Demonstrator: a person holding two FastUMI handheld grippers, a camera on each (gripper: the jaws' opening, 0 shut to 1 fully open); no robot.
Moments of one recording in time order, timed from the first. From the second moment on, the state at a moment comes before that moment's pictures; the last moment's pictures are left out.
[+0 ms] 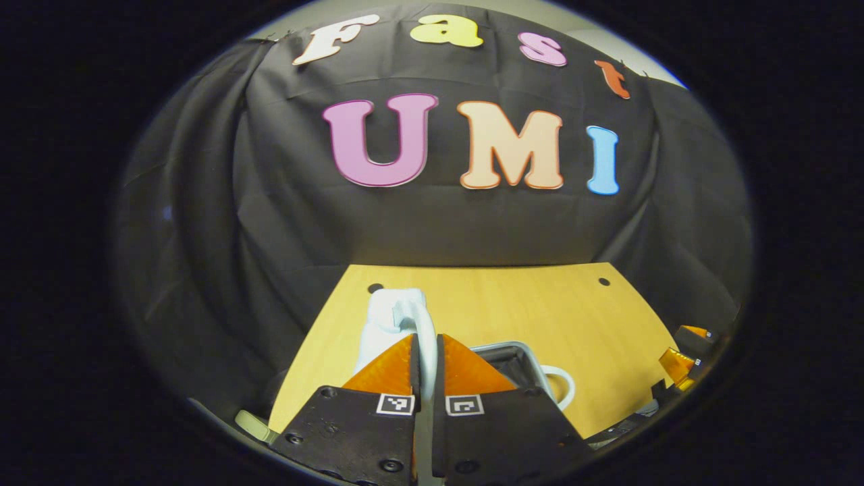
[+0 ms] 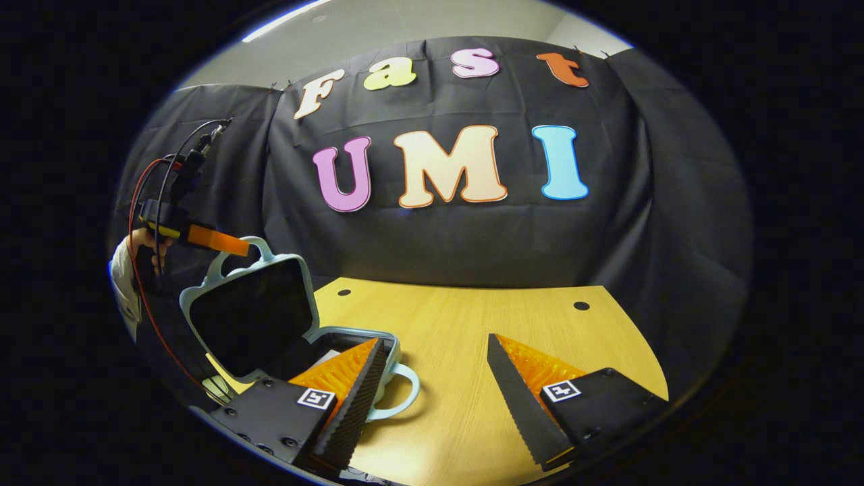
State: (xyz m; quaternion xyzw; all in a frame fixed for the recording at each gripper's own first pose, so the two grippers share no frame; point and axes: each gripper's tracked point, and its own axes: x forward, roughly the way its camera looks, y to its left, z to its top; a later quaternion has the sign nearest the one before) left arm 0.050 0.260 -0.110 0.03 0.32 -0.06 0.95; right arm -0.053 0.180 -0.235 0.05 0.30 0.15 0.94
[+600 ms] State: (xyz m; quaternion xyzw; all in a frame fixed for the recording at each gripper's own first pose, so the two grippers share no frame) left arm 0.037 0.147 -0.153 0.00 0.35 -0.15 0.92; right arm -0.065 0.122 -0.221 0.05 0.29 0.12 0.95
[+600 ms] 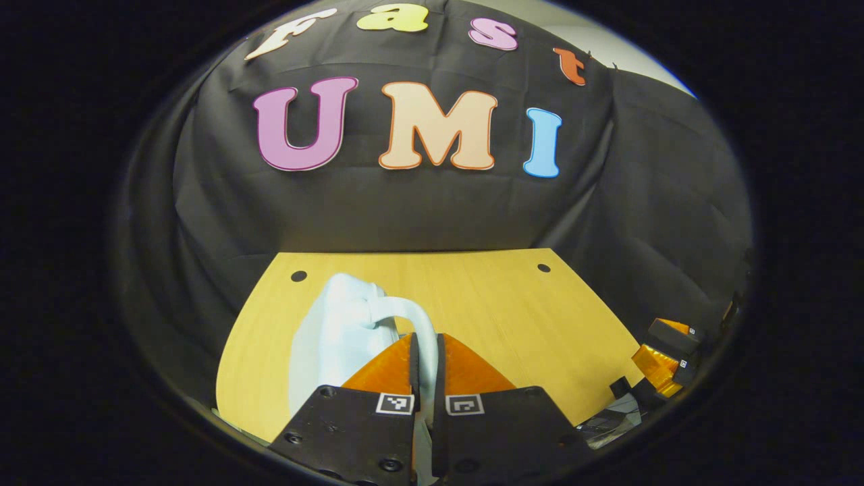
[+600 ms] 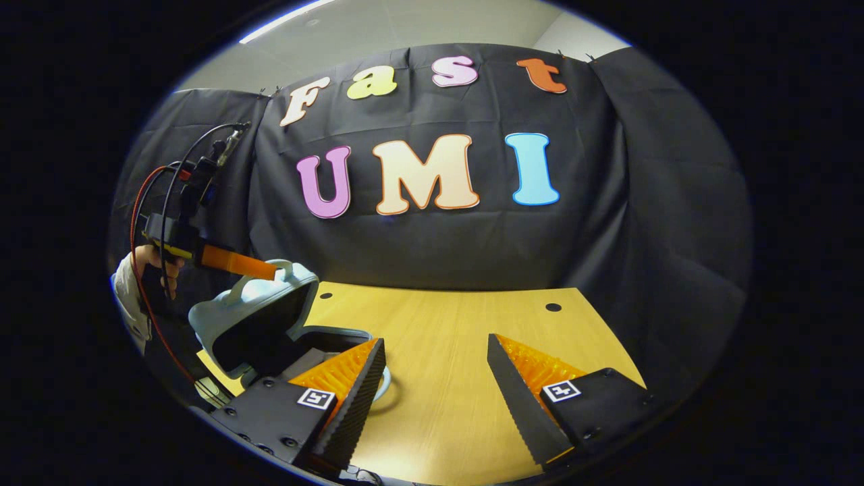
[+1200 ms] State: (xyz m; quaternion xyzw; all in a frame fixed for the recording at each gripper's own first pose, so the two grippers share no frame) left arm 0.015 0.083 -0.223 -0.01 0.41 -0.20 0.89; right arm -0.078 0.072 -0.219 0.04 0.29 0.08 0.95
